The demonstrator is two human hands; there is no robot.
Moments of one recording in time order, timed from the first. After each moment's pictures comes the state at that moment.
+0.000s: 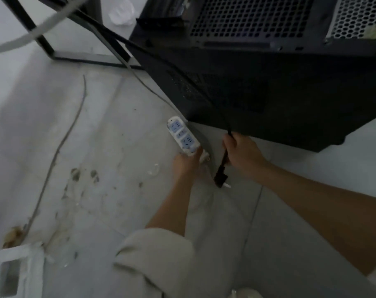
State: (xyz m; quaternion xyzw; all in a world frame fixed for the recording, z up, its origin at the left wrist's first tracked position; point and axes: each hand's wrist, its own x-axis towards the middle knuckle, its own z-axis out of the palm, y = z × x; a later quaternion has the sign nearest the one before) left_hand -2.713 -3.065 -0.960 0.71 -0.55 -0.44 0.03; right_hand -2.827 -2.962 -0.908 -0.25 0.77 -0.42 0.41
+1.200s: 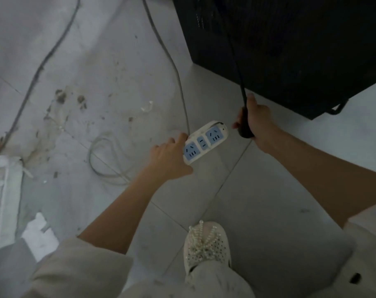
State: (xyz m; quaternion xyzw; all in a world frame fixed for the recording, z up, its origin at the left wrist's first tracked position) left_hand -2.623 -2.970 -0.908 0.45 -0.83 -0.19 -0.27; right_hand -2.828 -2.921 -0.912 -0.07 0.72 -0.45 0.53
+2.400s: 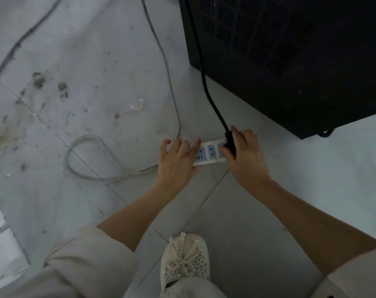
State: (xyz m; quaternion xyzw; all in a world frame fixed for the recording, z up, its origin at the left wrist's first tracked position) left_hand -2.640 -2.941 -0.977 0.36 -0.93 0.08 0.01; right_hand -2.810 -2.869 -0.951 -0.55 0.79 -0.21 0.18
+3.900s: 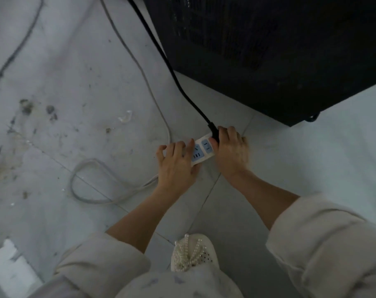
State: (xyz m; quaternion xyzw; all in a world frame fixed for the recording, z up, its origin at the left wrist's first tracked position) left_hand -2.650 -2.942 -0.978 0.39 -0.92 -0.01 0.00; right_hand -2.797 -2.888 -0.967 -0.49 0.85 -0.09 0.15
